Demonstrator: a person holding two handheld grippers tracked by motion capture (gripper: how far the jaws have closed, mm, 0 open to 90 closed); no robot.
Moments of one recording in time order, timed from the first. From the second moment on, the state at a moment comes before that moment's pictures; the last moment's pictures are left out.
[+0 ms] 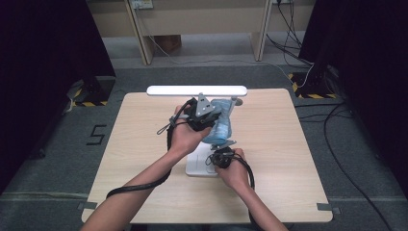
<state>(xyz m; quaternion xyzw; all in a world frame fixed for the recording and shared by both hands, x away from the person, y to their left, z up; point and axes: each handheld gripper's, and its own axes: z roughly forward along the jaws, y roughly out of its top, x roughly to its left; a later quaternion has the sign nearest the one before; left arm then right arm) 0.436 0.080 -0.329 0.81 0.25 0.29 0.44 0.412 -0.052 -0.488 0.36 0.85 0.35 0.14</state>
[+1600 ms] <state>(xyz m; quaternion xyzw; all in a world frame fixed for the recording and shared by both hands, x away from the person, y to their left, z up) 0.440 0.086 -0.366 0.82 0.27 0.28 0.43 0.410 -0.054 -0.489 0.35 0.85 0.36 0.15</state>
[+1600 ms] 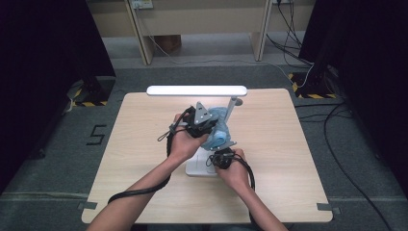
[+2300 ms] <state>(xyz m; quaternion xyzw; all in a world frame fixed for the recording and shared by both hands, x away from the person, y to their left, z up) 0.445 0.088 -0.376 0.82 0.26 0.29 0.42 0.410 -0.055 -0.491 0.35 0.85 0.36 0.15</state>
